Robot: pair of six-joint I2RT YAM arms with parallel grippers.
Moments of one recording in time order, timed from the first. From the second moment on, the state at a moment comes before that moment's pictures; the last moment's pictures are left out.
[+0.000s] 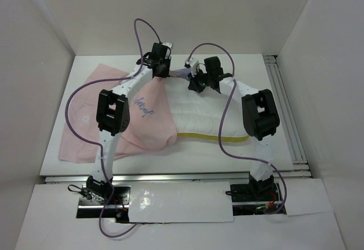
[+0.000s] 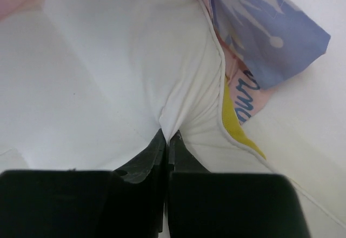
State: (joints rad) left arm -0.37 2.34 2.15 -0.56 -0.10 -0.16; right arm 0.35 2.10 1.57 -0.16 -0.50 -0.41
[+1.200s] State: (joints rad) left arm -0.55 2.03 2.08 -0.51 0.21 -0.20; right arm 0.48 1.71 1.05 0.70 -0.49 0.09
